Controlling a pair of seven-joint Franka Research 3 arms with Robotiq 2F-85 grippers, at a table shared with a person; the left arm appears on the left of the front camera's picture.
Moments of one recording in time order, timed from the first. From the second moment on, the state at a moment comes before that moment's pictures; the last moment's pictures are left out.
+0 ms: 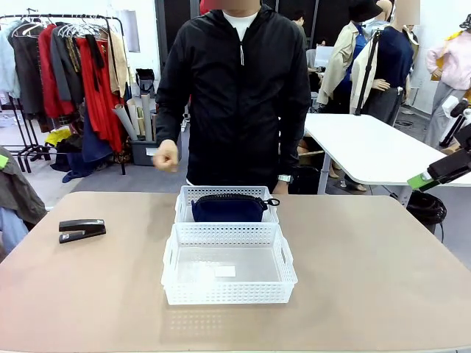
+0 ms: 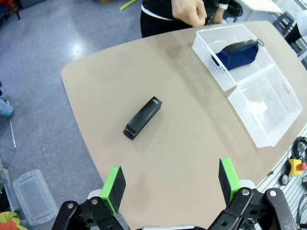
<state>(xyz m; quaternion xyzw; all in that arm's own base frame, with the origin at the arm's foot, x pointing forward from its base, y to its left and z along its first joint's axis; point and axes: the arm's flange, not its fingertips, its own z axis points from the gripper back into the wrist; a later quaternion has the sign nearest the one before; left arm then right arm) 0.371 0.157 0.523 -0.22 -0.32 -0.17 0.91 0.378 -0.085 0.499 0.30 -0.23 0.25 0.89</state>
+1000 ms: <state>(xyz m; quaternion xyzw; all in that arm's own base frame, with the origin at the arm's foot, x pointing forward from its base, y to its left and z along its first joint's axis) 0.371 0.157 0.523 -0.22 -0.32 -0.17 0.91 0.378 -0.087 0.499 0.29 -0.23 0.24 0.89</state>
